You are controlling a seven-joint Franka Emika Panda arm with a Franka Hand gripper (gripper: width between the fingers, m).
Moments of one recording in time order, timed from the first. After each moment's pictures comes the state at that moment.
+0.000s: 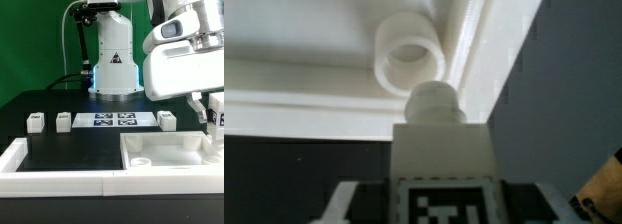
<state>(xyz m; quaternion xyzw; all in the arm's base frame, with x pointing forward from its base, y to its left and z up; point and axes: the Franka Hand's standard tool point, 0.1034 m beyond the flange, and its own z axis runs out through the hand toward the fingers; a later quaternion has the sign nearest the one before) 0.617 0.122 0.093 -0.97 -0.08 -0.20 0.06</state>
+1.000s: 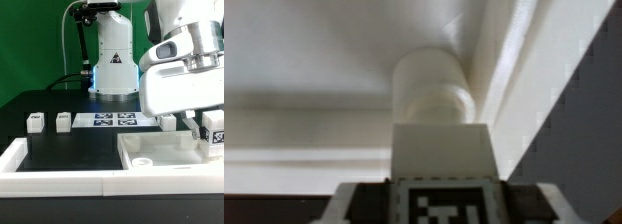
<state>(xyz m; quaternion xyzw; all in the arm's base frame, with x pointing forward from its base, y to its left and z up) 0.611 0.118 0.064 -0.97 -0.08 -0.21 0.06</state>
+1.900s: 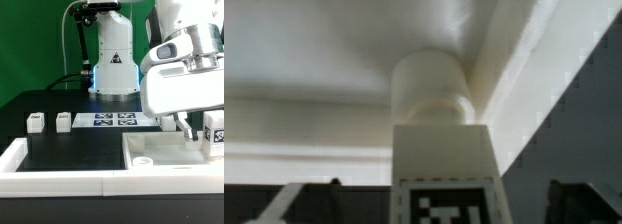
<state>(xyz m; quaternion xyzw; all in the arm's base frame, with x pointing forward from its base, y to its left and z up) 0.610 0.118 0.064 -0.97 -0.08 -0.24 0.05</state>
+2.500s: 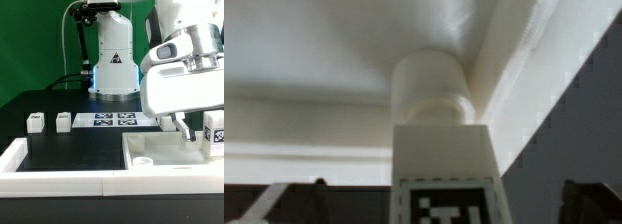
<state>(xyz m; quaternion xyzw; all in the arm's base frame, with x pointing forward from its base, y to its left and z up) 0.610 0.118 0.065 -0.97 -0.08 -0.24 0.05</state>
